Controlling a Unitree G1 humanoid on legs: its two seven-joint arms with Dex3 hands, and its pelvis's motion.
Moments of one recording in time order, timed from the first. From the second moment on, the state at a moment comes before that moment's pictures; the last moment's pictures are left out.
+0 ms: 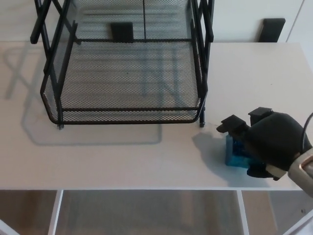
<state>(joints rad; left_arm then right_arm) 0.28 0.74 0.10 1.05 0.03 -0.05 -0.29 -0.36 -0.72 0.66 0.28 -0.88 -0.10 -0.16</state>
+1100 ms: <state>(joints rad) 0.25 0.74 0.09 1.10 0.04 -0.06 -0.28 -0.81 -0.75 0.16 0.12 -0.65 -0.25 -0.03</state>
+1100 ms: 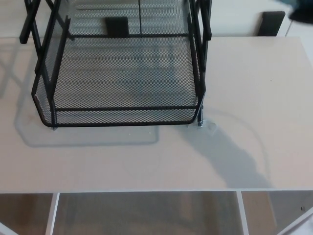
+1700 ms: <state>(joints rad) 0.25 0.73 0.06 1.10 0.05 -0.06 -0.27 -1.19 -0.29 0.43 0.42 -0.66 -0.10 0.18</state>
